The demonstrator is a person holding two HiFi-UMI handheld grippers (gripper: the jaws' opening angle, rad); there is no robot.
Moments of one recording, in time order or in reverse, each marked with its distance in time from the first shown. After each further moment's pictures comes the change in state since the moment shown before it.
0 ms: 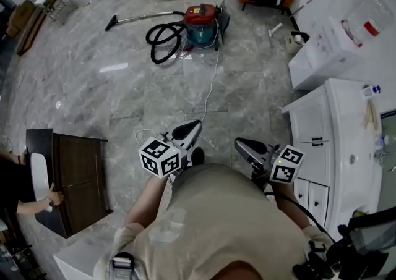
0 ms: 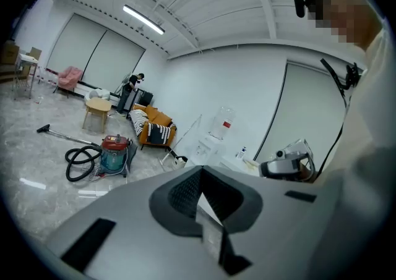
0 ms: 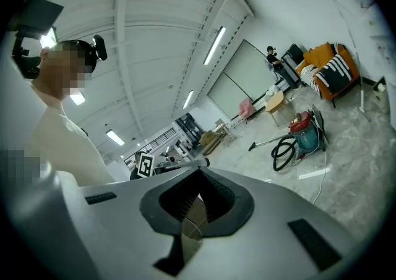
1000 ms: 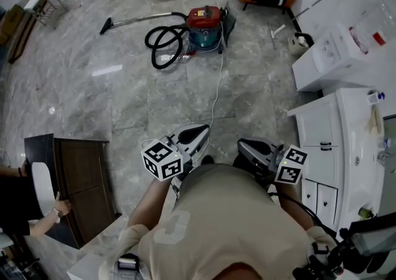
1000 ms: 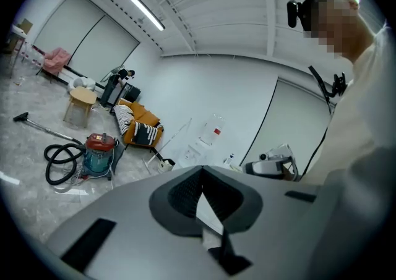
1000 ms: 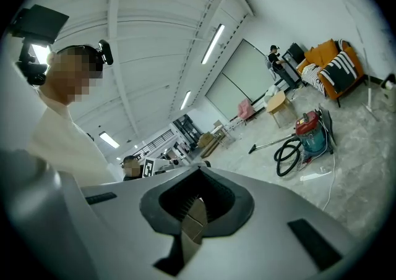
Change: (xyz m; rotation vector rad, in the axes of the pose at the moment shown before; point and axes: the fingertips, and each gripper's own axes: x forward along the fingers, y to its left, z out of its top) left arm -0.021 0.101 0.047 -0.048 -0.019 -0.202; right arm 0.130 -0.016 0.036 0.006 -0.017 -0.018
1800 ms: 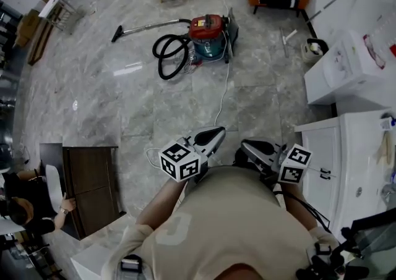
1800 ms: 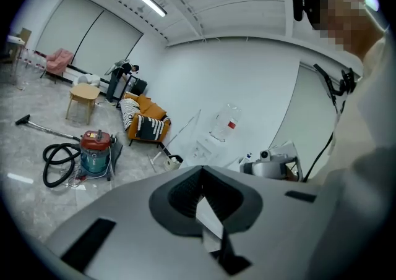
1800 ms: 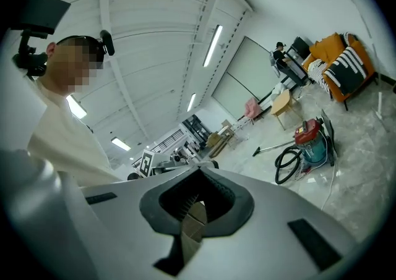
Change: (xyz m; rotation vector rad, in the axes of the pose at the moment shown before) left arm 0.217 0.004 0.035 -0.019 0.084 0.113; right arm -0.085 -0.144 0.110 0.005 0.020 0.111
